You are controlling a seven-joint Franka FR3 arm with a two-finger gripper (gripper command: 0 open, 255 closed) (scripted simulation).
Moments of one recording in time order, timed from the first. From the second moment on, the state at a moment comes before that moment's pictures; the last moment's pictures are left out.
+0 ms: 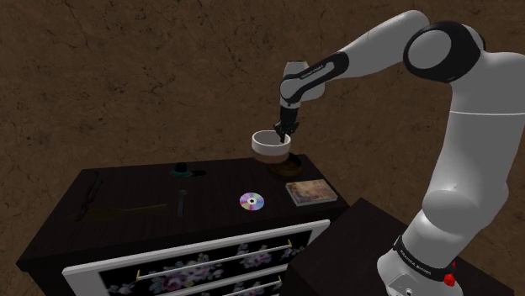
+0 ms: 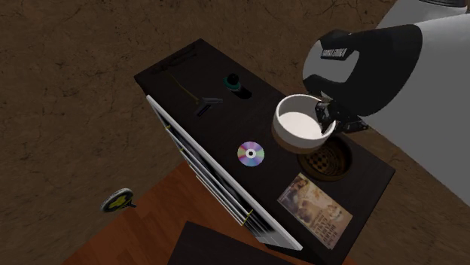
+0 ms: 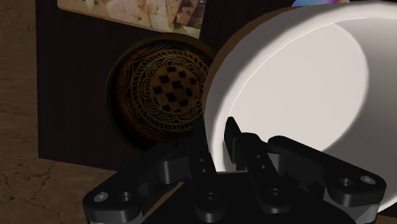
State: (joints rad) arm -0.15 0.30 0.04 -1.91 -0.05 2.21 0.10
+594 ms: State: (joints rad) arm -0.28 0.36 -0.02 -1.80 -0.02 2.16 -0.10
